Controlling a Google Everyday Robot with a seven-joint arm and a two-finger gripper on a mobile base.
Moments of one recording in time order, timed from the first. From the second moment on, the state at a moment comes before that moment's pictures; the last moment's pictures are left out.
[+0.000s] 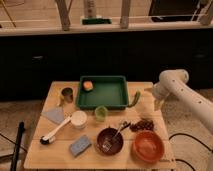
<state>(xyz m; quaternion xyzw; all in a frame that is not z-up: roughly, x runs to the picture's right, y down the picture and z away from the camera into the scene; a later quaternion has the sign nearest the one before) 0.295 0.075 0.885 -0.22 -0.11 -0.14 0.96</state>
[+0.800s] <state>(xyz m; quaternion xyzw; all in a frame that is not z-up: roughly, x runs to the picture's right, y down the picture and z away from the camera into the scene) 0.252 0.064 0.906 -0.23 -0.14 -0.21 0.94</state>
